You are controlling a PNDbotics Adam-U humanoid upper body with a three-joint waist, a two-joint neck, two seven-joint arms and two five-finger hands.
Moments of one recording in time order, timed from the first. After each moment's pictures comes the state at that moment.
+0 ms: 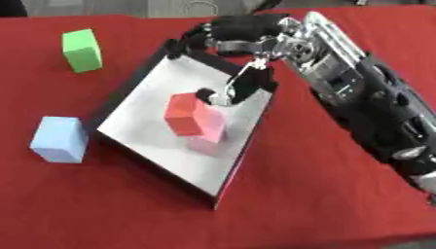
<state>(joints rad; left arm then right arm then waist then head) -0.07 0.44 0.13 -1.82 0.24 -0.02 0.31 -0.72 -0.63 0.27 -1.75 0.34 -0.03 0.50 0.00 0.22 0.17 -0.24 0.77</state>
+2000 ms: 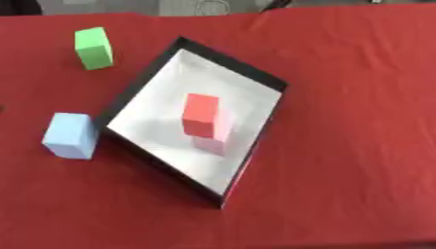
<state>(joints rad) -0.33 1.23 -0.26 -1.99 -0.03 0.20 -0.61 -0.25 -0.86 -0.28 -1.86 -0.40 -0.02 -0.17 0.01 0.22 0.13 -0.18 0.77</state>
